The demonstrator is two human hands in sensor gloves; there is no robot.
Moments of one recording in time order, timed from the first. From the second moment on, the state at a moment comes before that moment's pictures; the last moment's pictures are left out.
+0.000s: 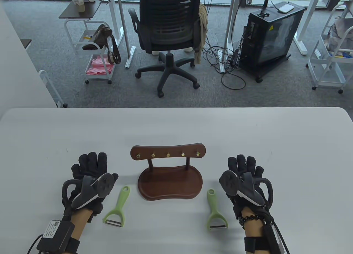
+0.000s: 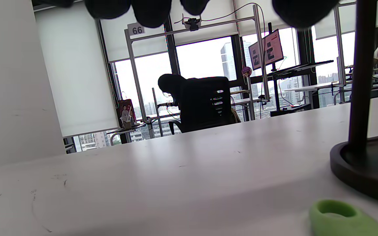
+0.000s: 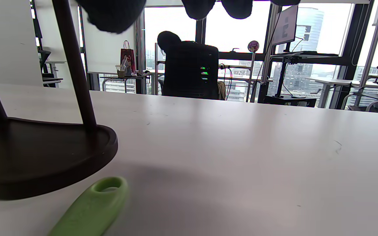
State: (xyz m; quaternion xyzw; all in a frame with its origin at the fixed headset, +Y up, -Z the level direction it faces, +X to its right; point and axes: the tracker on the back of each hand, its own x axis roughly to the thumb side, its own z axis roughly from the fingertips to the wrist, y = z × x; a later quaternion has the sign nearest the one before) left_hand -0.290 -0.682 -0.355 0.07 -0.06 -0.09 0.99; right_hand 0.153 -0.686 -0.342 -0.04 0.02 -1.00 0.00
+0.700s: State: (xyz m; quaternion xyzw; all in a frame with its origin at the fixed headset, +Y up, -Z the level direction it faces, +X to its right) left_hand -0.287 -0.683 -0.353 0.07 -0.06 -0.08 0.99; right_hand 0.144 -0.687 -0.339 -0.05 0.01 -1.00 0.00
